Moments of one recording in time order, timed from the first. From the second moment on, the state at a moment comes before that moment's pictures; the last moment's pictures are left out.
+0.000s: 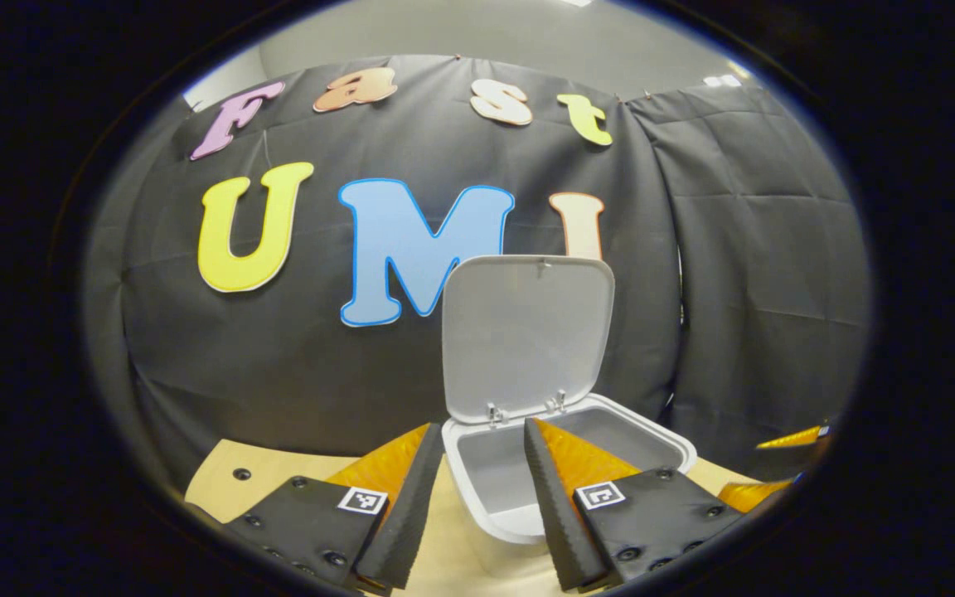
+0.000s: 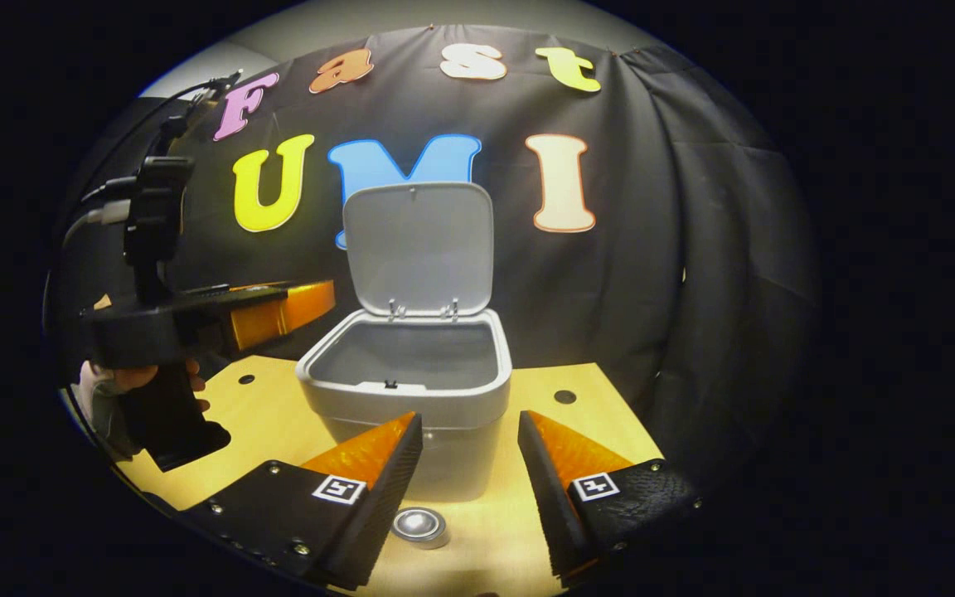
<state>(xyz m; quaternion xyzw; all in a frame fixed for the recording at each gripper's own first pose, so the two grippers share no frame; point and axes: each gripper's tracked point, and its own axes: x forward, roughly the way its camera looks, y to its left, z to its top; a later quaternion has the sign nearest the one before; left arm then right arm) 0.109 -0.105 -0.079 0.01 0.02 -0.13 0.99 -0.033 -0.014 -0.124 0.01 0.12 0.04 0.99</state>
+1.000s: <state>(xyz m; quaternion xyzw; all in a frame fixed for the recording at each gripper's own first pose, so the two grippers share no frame) 0.066 -0.009 -0.047 0.01 0.03 -0.05 1.00 -0.012 0.058 -0.259 -0.01 0.29 0.12 0.95</state>
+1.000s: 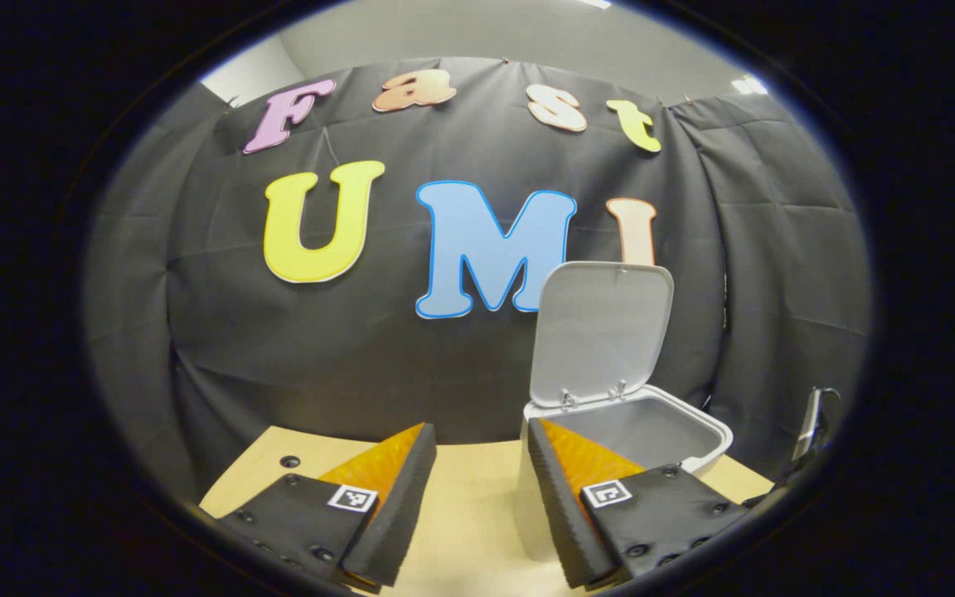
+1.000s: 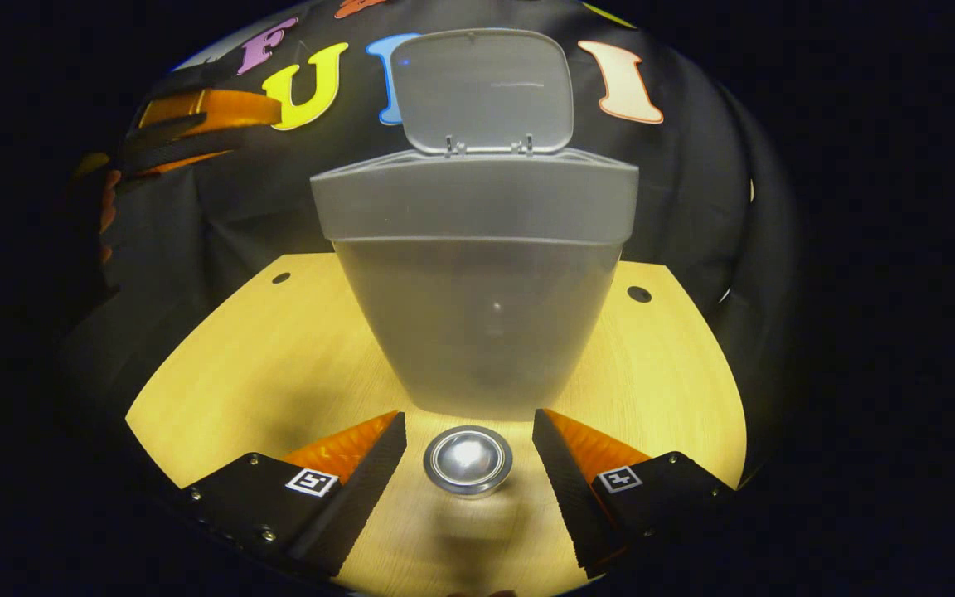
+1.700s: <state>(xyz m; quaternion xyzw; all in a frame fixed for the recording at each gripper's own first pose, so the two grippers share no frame) 0.036 0.040 -0.038 0.01 0.03 0.00 1.00 -0.014 0.061 -0.297 -0.03 0.34 0.13 0.93</state>
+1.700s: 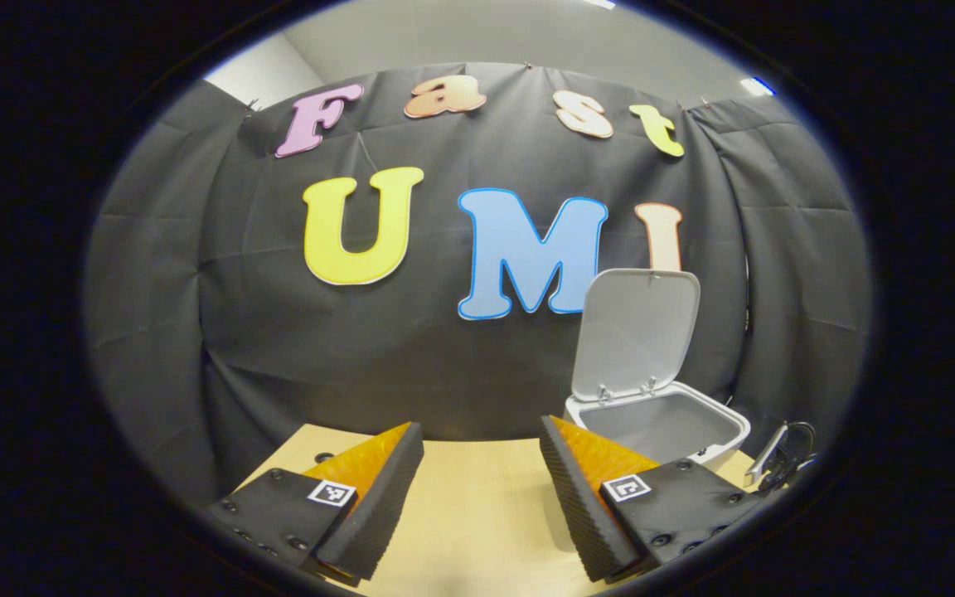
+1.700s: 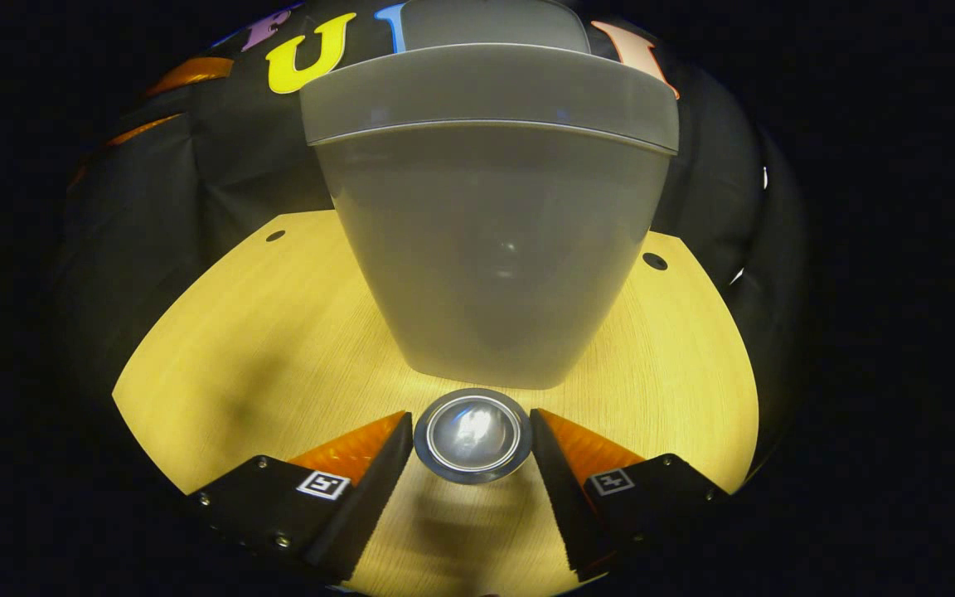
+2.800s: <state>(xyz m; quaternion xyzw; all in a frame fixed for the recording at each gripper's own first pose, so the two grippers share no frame) 0.041 0.029 -0.042 0.00 0.03 -0.02 1.00 -0.049 0.116 -0.110 -0.03 0.12 0.26 0.96</state>
